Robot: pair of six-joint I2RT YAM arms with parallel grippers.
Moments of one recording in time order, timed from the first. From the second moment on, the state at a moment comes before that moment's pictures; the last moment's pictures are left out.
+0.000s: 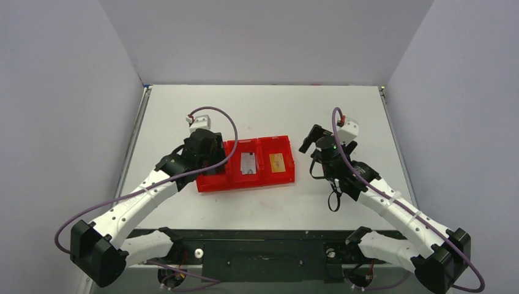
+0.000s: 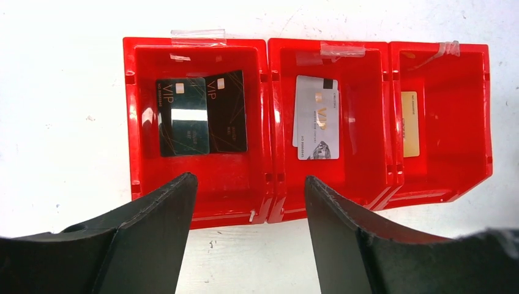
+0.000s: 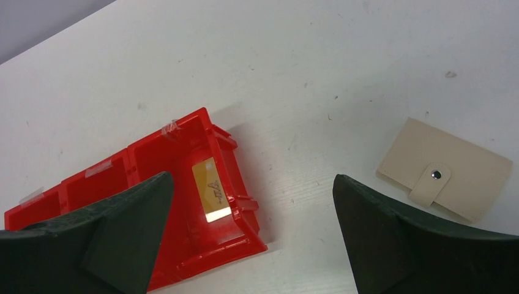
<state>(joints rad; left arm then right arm) -0.61 1.13 0.94 -0.55 -0.41 -0.60 0.66 1.03 0.87 -0.42 0.64 0.75</state>
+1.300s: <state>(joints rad) -0.41 1.13 1.03 -0.64 -0.23 -0.57 0.59 1.21 0.85 -0.43 0.31 0.69</state>
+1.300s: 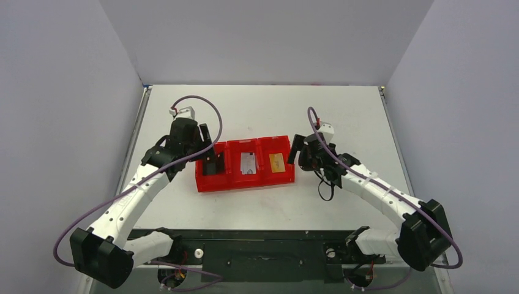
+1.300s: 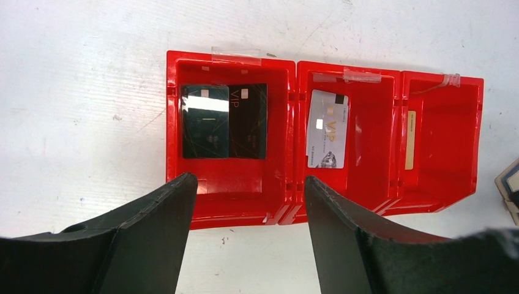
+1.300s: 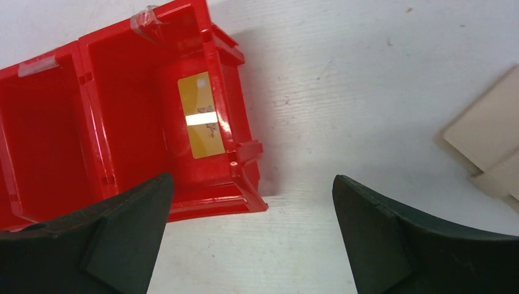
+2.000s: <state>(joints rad) -0.38 1.14 1.11 -0.71 -0.22 -0.55 0.51 1.79 1.21 -0.29 0.20 0.49</state>
